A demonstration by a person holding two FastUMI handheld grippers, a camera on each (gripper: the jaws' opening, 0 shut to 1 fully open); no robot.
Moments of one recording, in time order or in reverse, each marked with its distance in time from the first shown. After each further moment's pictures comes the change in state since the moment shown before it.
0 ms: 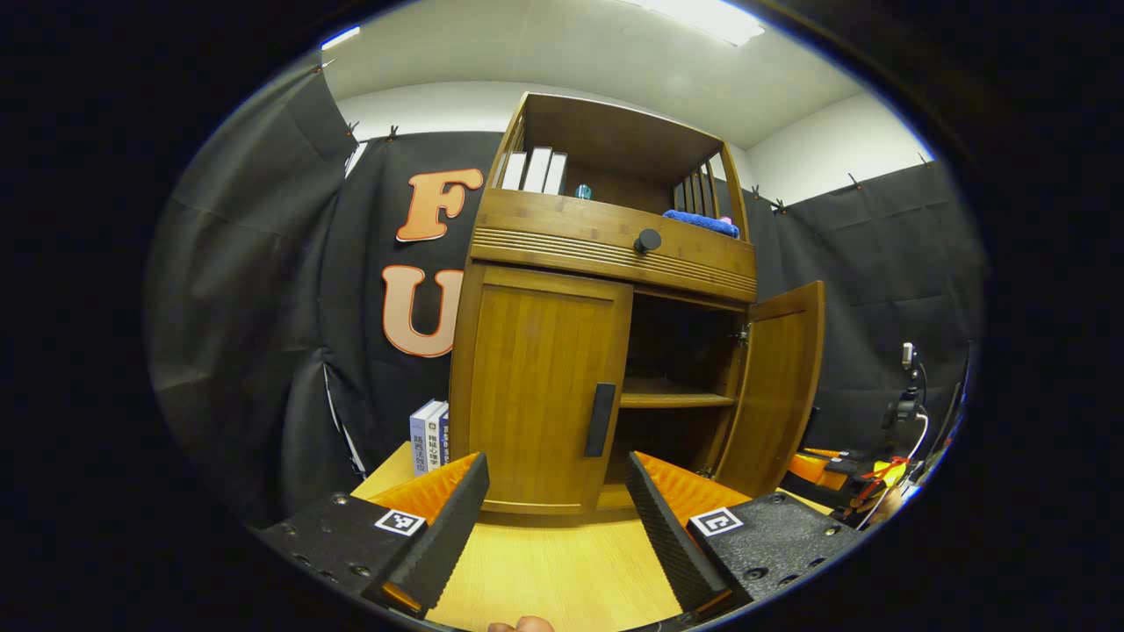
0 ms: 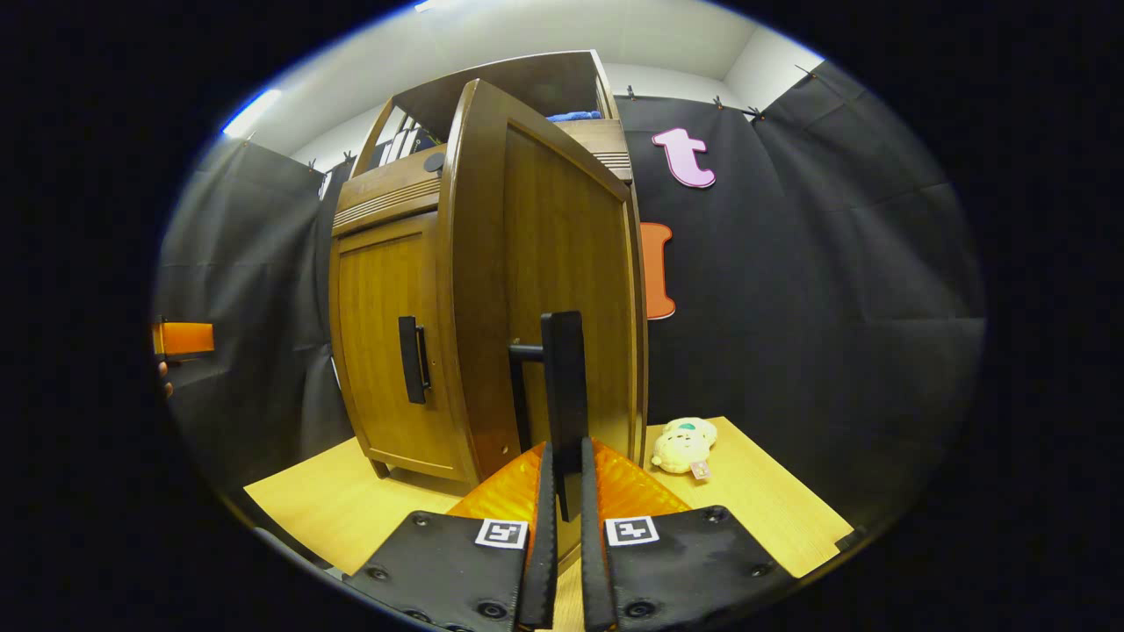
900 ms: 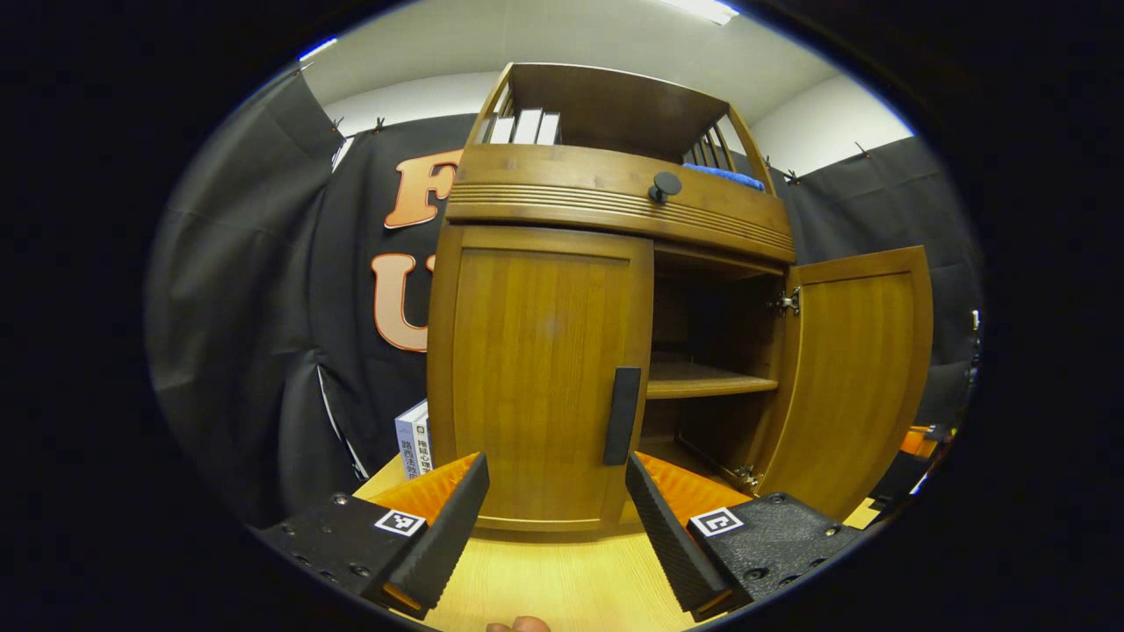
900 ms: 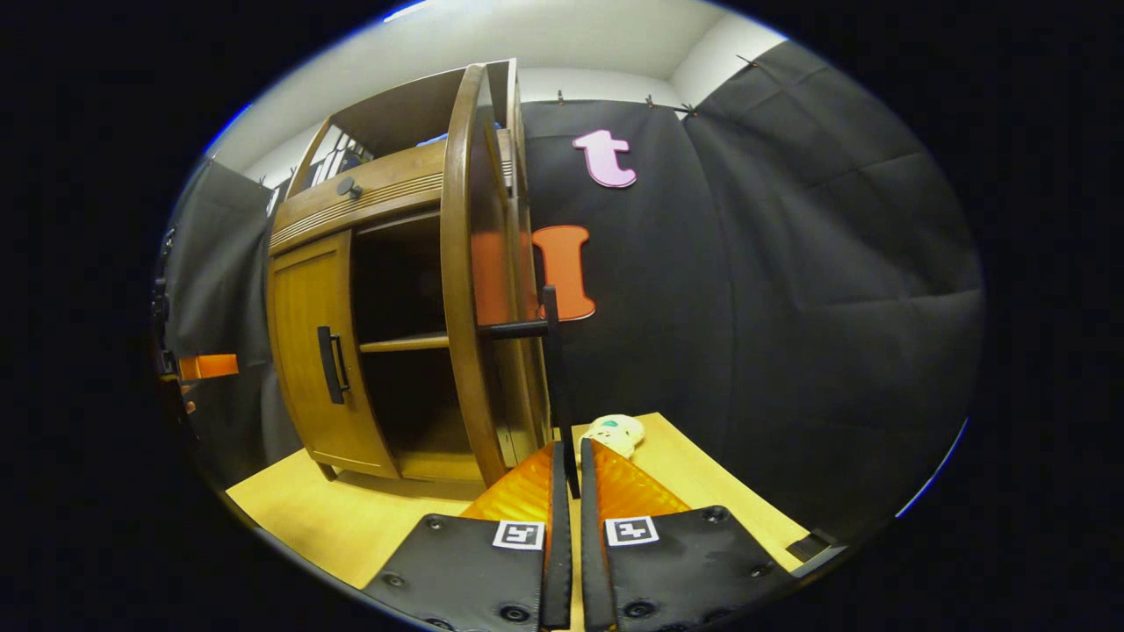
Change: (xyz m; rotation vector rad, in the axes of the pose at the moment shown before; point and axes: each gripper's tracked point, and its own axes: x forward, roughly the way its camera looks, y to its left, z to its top) left arm 0.108 -0.008 -0.050 0.051 0.044 0.039; right arm -0.042 -0.141 -0.005 0.042 -0.034 -0.204
